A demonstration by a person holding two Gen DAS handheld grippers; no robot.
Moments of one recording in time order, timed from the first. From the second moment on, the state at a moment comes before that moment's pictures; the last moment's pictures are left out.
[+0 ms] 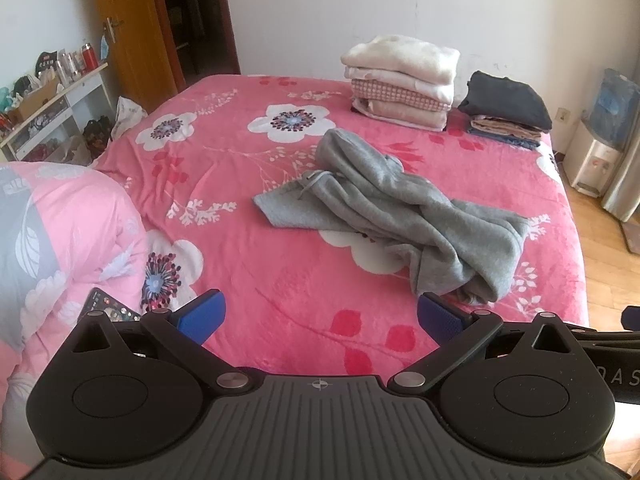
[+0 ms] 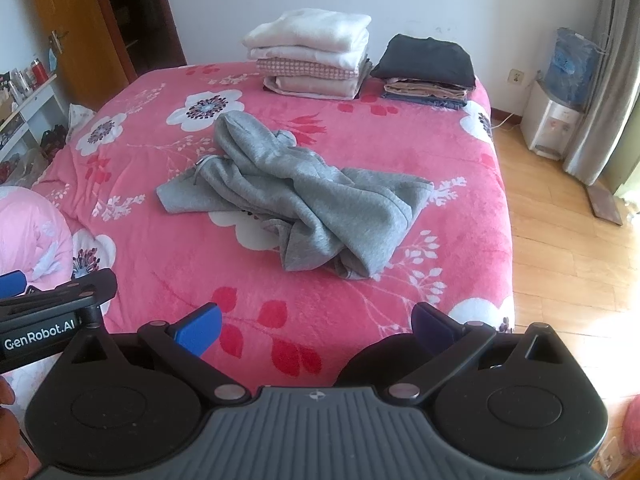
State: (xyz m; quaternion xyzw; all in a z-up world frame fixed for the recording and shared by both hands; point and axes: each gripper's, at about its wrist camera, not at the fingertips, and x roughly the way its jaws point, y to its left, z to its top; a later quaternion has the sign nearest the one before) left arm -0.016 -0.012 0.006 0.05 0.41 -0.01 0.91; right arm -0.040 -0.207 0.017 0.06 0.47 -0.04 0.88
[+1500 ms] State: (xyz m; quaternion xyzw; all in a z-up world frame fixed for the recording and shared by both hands) left arm -0.017 0.033 0.012 -0.05 0.40 -0.05 0.91; right arm -0.042 -0.189 0.027 0.07 0.45 -0.03 0.89
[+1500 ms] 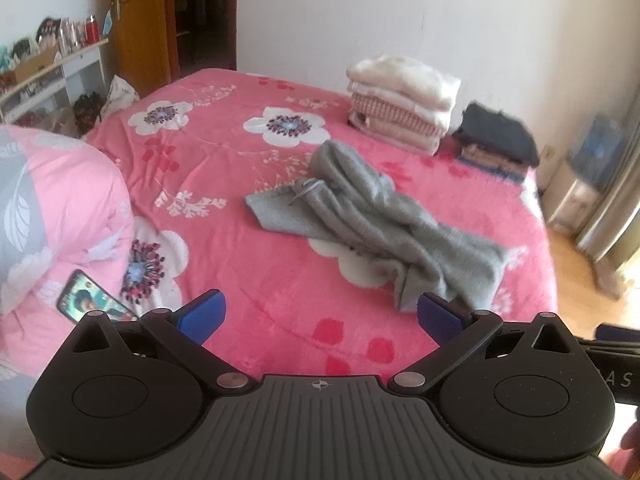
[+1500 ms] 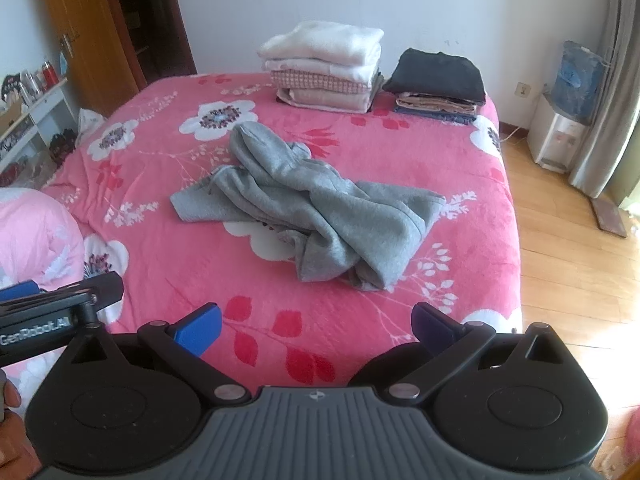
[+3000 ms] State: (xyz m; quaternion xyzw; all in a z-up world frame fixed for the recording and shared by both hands) left arm 0.345 0.021 -0.223 -0.11 0.52 -0.06 0.84; right arm 0.464 -0.136 -0.198 0.02 0.53 0.16 0.83
